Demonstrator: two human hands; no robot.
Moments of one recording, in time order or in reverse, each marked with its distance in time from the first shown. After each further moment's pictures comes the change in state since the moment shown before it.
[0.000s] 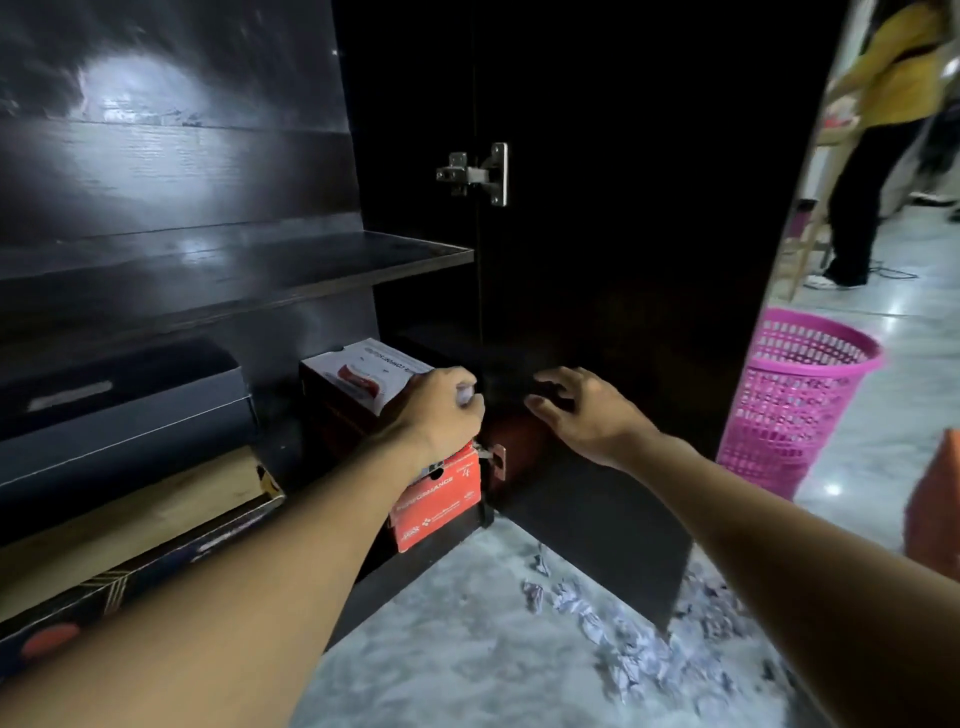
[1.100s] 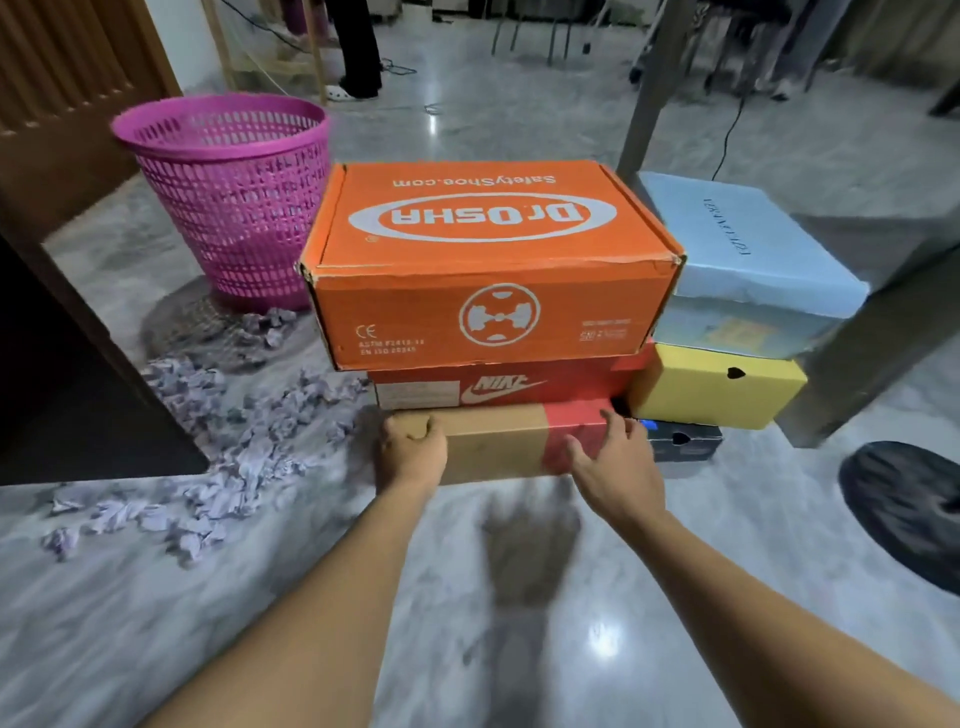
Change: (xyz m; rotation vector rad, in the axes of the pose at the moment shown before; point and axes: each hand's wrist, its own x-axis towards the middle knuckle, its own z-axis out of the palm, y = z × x) left_hand -0.246 0.226 0.375 -0.430 -0.652 -0.316; right_hand -0.478 0.264 -0.065 -0.173 0.544 1.278
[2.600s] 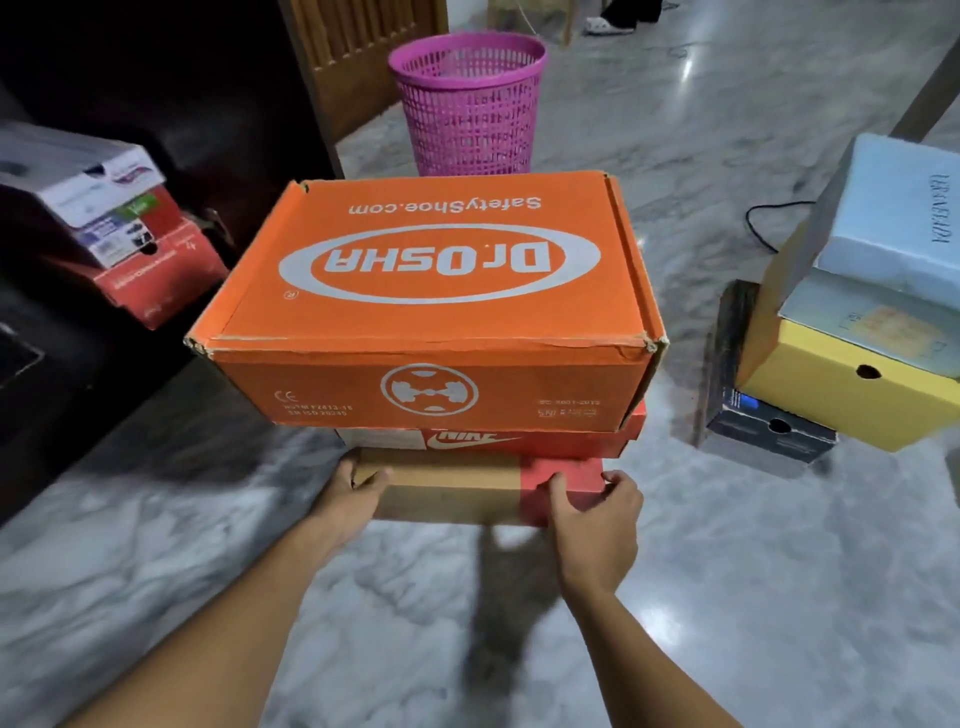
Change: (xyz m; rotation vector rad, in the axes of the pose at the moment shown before) left_hand -0.157 -0.154 -0.122 -0.003 0.137 -0.309; right_hand -0.149 0.040 0.023 0.414 -0.109 0.011
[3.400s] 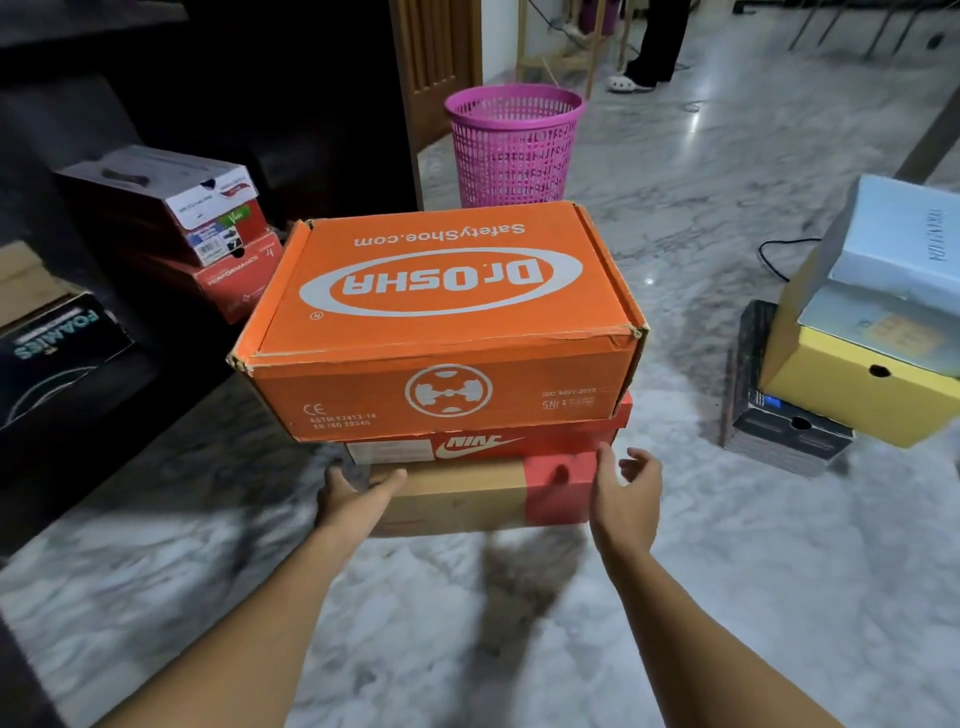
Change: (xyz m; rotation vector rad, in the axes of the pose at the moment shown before) left_hand -0.041 -0.048 -0.051 -0.177 0.215 -0.003; right_hand -0.034 -0.017 -0.001 0.226 -0.096 0.019
